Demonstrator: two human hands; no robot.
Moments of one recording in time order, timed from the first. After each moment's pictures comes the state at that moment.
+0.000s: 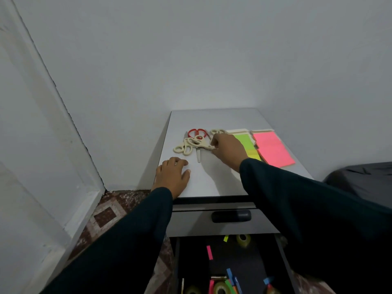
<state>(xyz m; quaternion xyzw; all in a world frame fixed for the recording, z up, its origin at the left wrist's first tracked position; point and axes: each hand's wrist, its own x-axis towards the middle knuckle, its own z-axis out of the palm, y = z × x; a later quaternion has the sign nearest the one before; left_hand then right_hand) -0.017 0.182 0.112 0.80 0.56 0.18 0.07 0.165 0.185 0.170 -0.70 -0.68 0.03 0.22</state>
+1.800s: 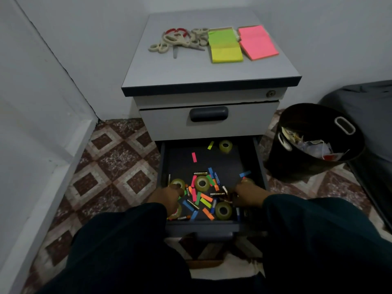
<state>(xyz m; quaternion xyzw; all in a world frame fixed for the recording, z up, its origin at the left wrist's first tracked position) -0.035 -0.037 -0.076 0.83 0.48 -0.23 0.14 0.210 -0.080 -0.077 -0.63 -0.71 0.29 -0.15</state>
